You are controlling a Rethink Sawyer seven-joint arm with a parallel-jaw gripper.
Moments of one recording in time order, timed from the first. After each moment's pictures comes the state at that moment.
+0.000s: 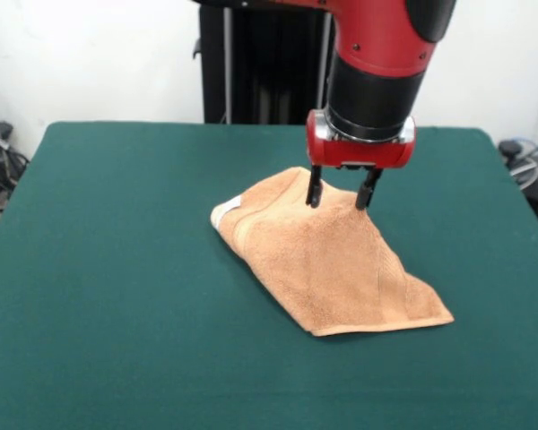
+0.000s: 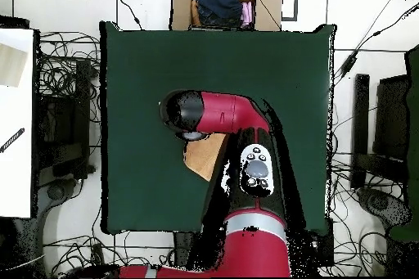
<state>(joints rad) -0.12 -0.56 -0.02 1.49 -0.06 0.74 1.57</state>
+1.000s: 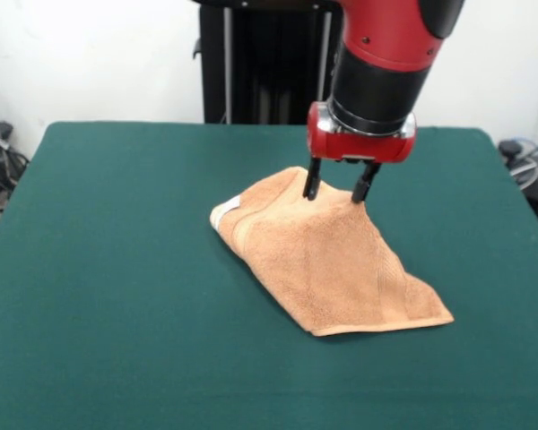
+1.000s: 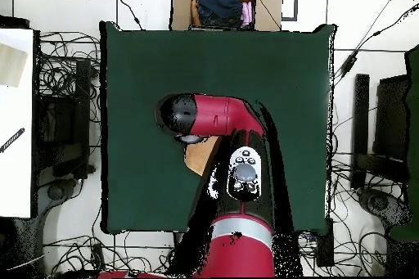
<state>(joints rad) -0.07 -0.55 -0.08 1.48 -0.06 0.74 1.57</state>
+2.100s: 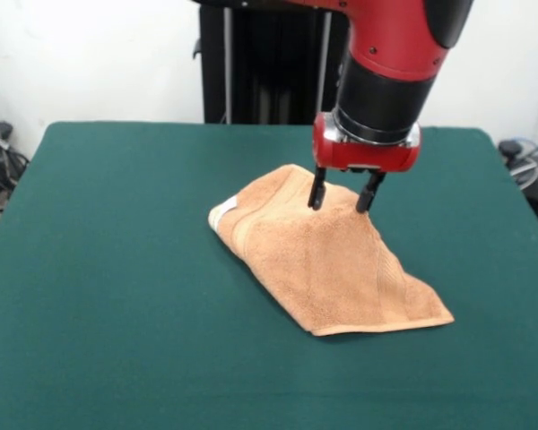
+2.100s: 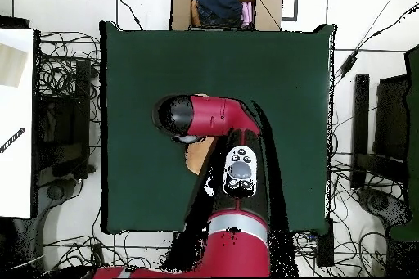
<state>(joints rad) -0.06 -0.54 -0.08 1.48 -0.06 0.70 1.57</state>
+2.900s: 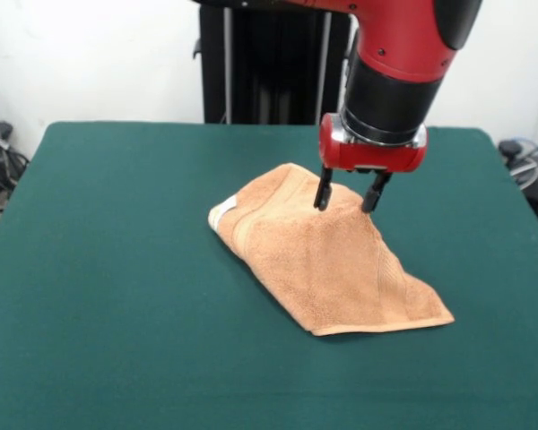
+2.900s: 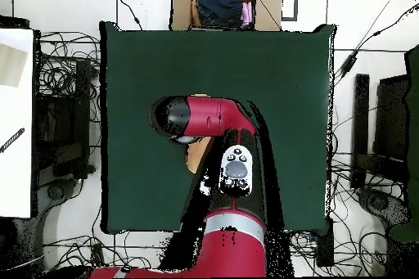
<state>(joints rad) -0.05 -0.53 -0.08 1.48 -0.06 0.70 1.57</state>
